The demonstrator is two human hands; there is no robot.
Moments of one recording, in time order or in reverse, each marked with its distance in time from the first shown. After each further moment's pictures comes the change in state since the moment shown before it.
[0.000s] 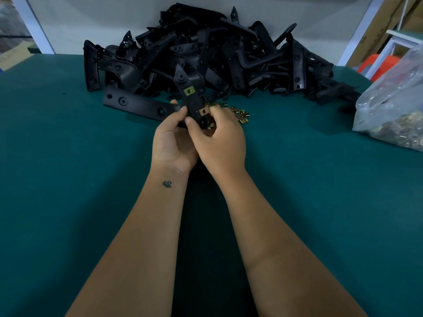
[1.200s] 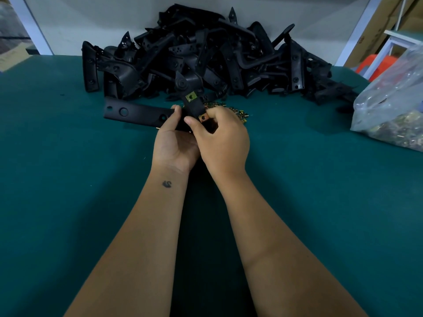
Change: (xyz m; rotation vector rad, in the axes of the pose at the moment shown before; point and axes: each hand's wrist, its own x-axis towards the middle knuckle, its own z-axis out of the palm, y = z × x) left_hand -0.006 0.001 0.015 -0.100 0.124 -0.051; right_hand 0.001 0.002 0.001 -0.040 0.153 -0.058
